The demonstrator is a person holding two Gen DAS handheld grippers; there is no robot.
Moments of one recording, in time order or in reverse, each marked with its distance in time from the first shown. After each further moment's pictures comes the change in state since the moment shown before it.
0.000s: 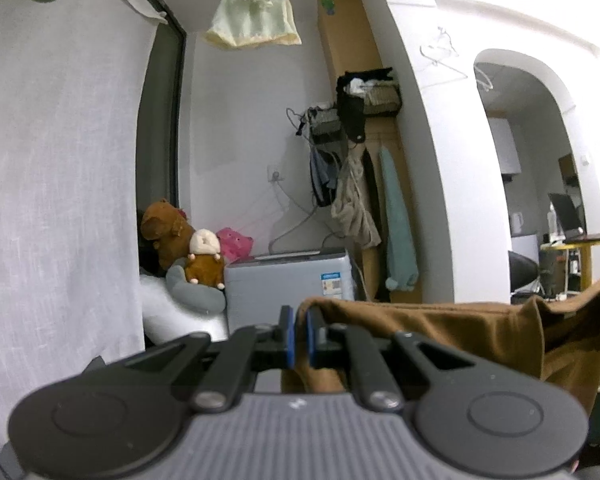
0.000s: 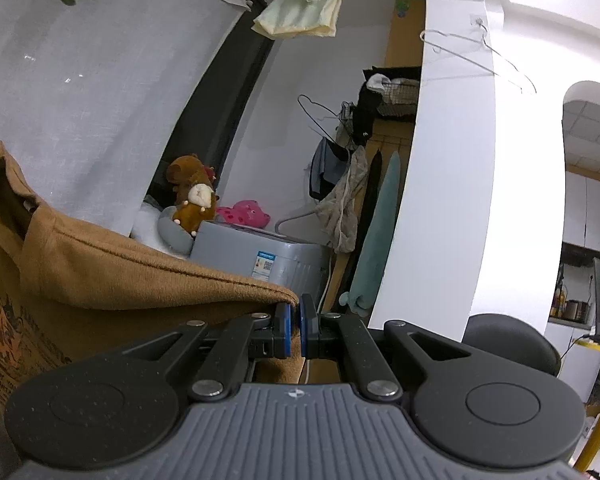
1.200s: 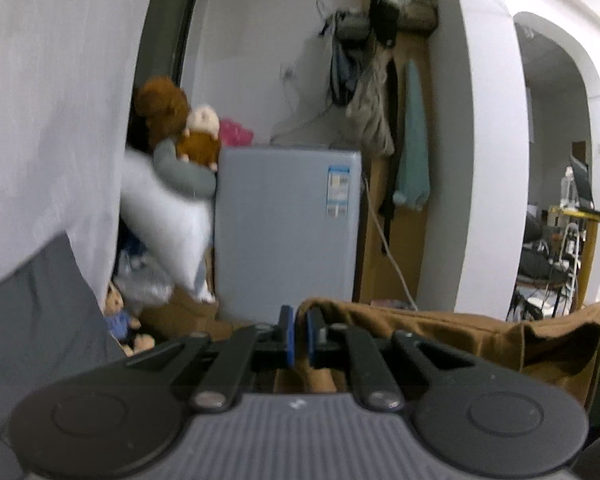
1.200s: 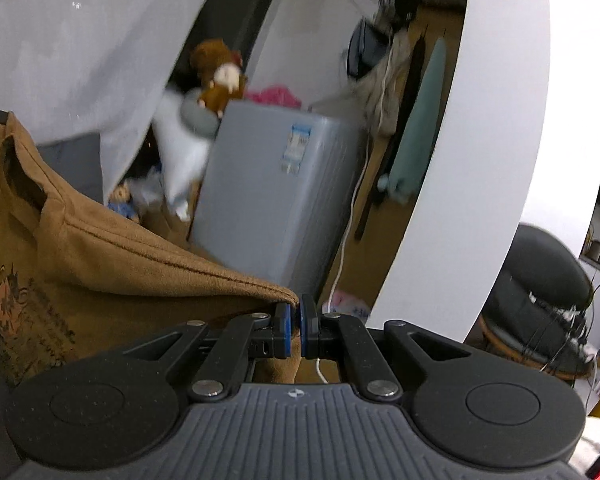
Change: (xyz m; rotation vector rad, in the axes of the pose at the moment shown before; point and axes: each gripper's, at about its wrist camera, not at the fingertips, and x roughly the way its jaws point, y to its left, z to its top) left arm 0.122 0.030 -0.153 -0.156 0.290 -0.047; right arm 0.093 0.057 -0.122 -0.007 0.366 0.070
